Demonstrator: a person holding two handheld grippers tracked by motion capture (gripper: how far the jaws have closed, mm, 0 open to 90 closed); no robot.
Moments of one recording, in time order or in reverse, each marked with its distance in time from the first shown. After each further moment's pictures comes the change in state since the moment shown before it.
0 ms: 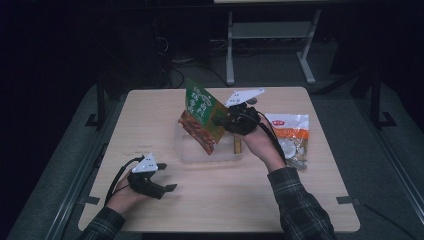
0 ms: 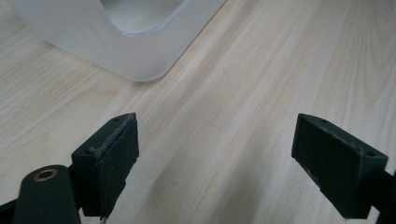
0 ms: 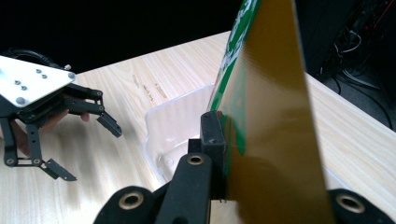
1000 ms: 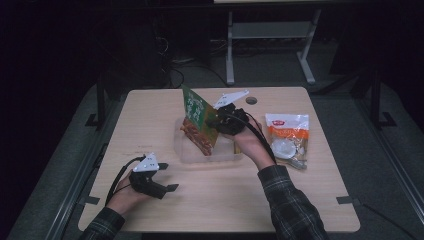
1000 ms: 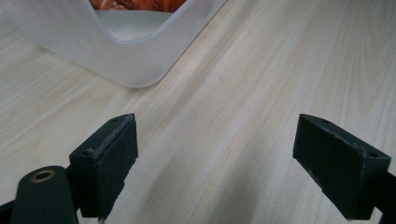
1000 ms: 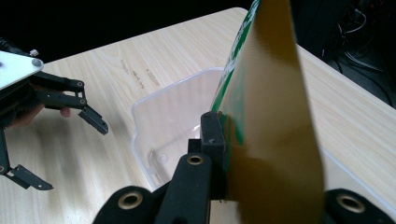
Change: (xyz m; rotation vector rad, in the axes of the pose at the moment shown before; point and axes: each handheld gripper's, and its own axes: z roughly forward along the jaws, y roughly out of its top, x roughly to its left) left arm -0.001 0.003 0.002 -0.006 -0.015 -0.021; right arm 0.001 -0.001 0.034 0.070 -0.018 0.022
